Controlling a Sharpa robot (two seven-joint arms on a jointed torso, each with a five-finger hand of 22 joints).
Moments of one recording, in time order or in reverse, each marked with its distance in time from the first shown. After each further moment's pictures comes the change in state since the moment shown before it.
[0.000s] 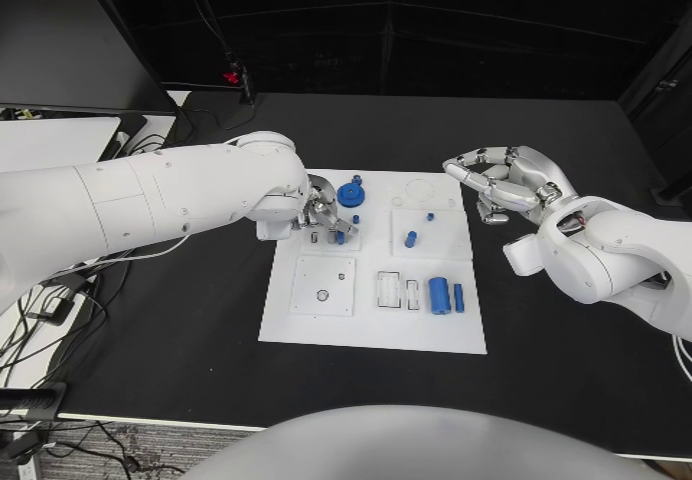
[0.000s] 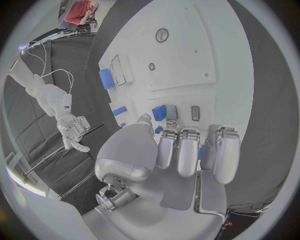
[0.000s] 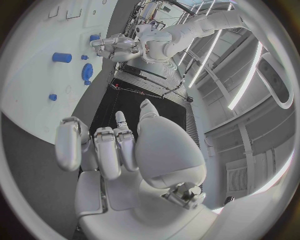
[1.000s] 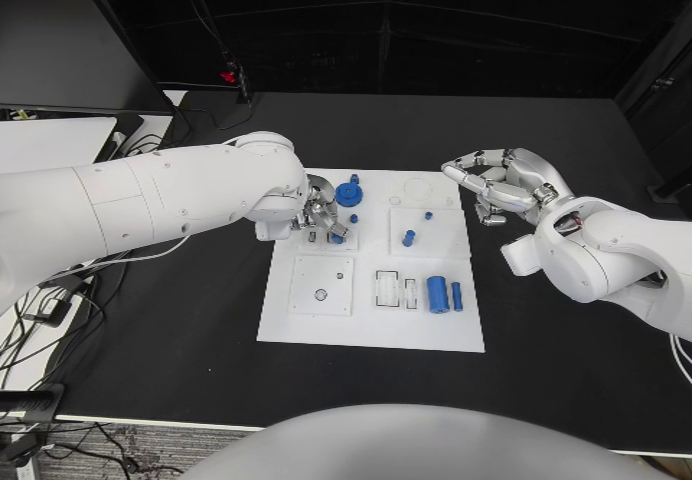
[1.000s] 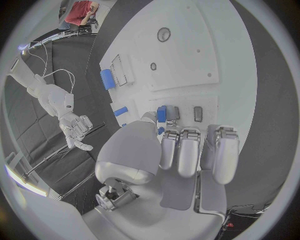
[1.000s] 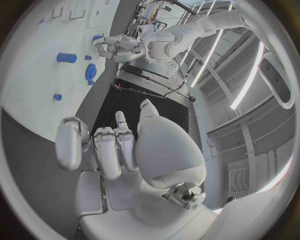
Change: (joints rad) left arm -0.003 0.004 0.000 -0.005 0.000 0.002 0.013; left_hand 0.191 -0.059 0.173 0.000 0.305 0.005 -0.013 -0.020 0.087 -0.006 -0.015 0.002 -0.001 0.001 -0.018 0.000 0.000 0.000 0.004 -0.018 0.000 0.000; right arm -0.008 0.001 0.000 -0.007 0.000 0.001 -0.015; right_hand 0.000 0.000 -0.005 0.000 0.005 -0.003 -0.003 0.008 0.001 0.000 0.000 0.000 0.000 0.000 0.000 0.000 0.000 0.000 -0.004 -0.004 -0.004 0.000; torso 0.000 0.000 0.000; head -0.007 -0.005
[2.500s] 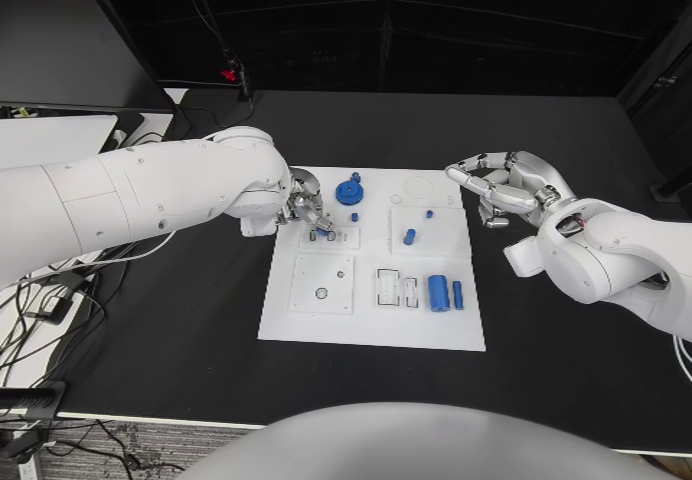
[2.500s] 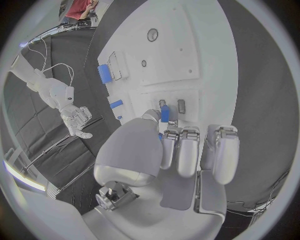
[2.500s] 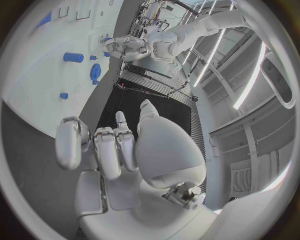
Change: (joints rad) left arm 0.010 -0.062 0.000 0.020 0.010 -0.034 0.003; left_hand 0.077 -0.064 0.108 0.004 -0.001 -0.007 0.007 -0.009 0.048 0.000 0.000 0.004 0.003 0.001 0.001 0.000 0.000 0.000 0.000 0.000 0.000 0.000; right arm -0.009 -0.005 0.000 -0.008 0.000 0.002 -0.016; right_hand 0.000 0.008 0.000 0.000 0.000 -0.007 0.000 0.007 0.000 0.000 0.000 0.000 0.000 0.000 0.000 0.000 0.000 0.000 -0.004 0.004 -0.004 0.000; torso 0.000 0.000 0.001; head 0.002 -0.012
